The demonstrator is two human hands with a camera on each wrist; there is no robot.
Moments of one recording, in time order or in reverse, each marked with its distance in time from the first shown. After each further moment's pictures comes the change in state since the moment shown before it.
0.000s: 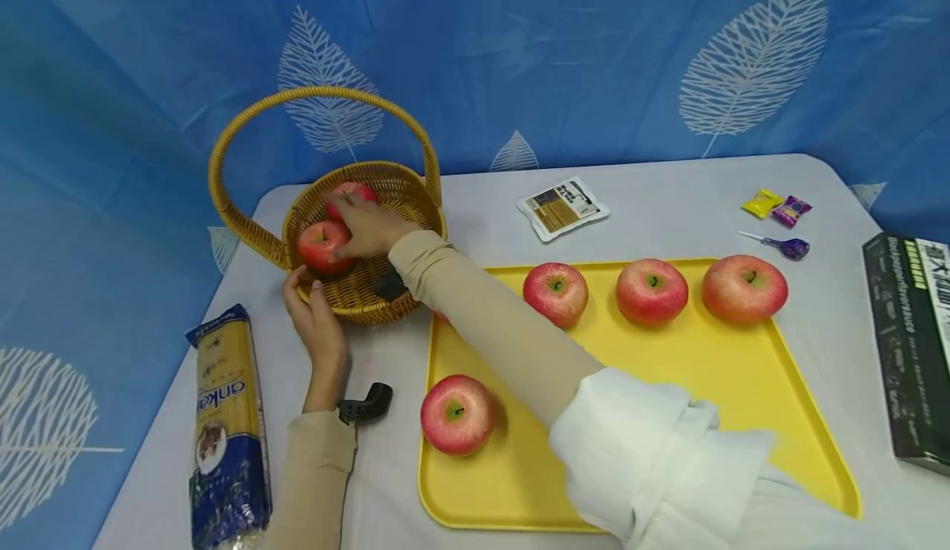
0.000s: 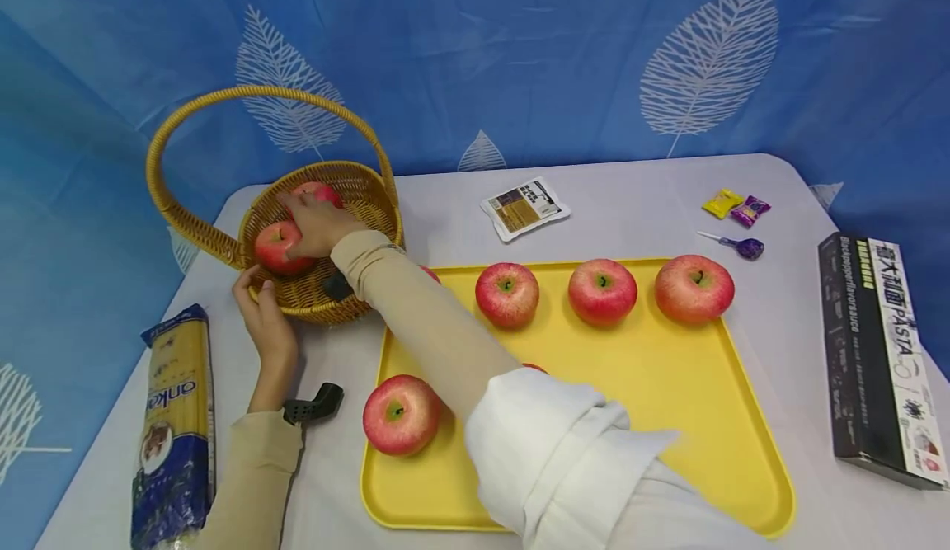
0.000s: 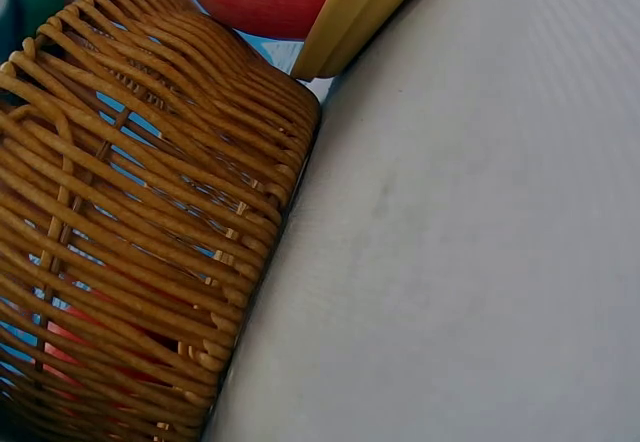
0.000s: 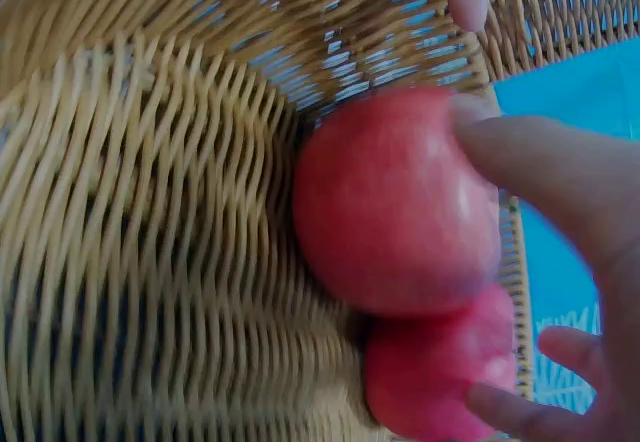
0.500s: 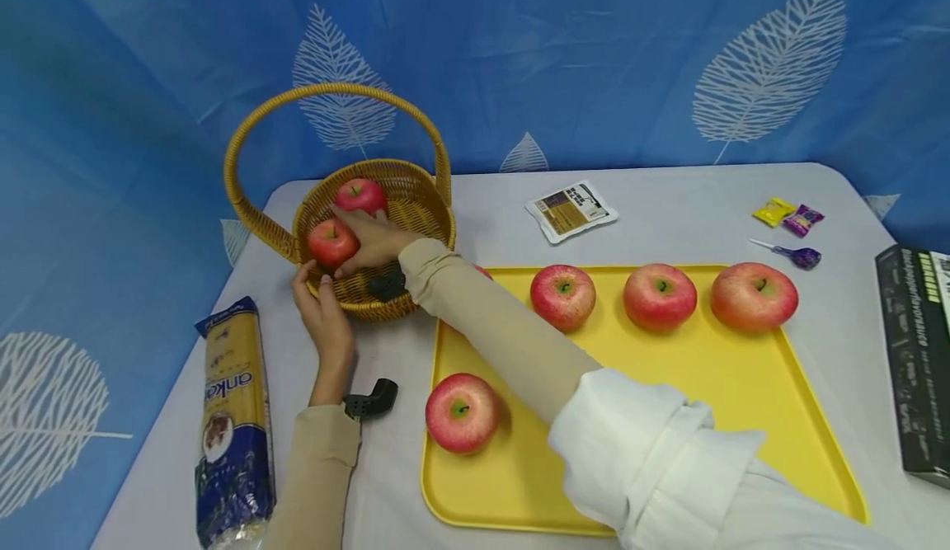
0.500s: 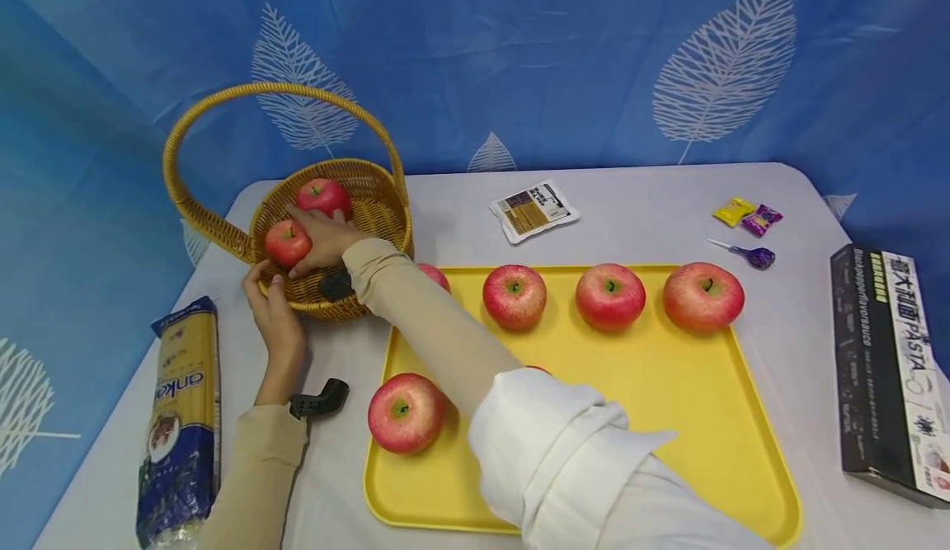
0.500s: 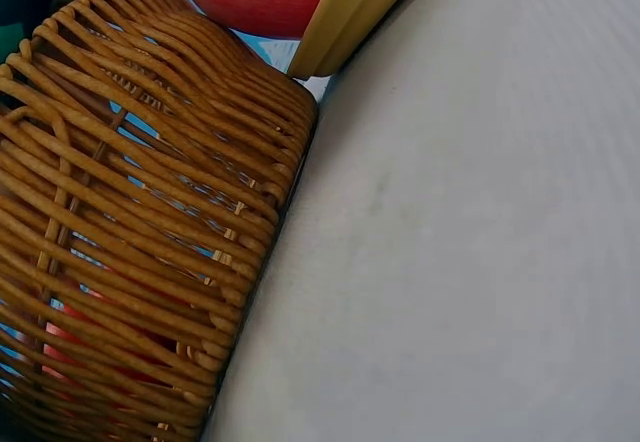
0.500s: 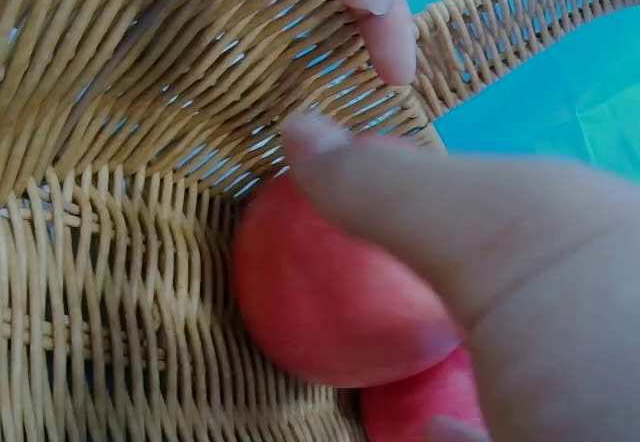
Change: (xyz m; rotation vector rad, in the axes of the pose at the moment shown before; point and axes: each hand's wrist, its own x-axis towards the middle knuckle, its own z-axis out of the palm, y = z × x) left_hand 0.002 0.002 -0.001 0.032 0.001 0.015; right_hand 0.010 0.002 0.021 0.120 -0.070 -0.041
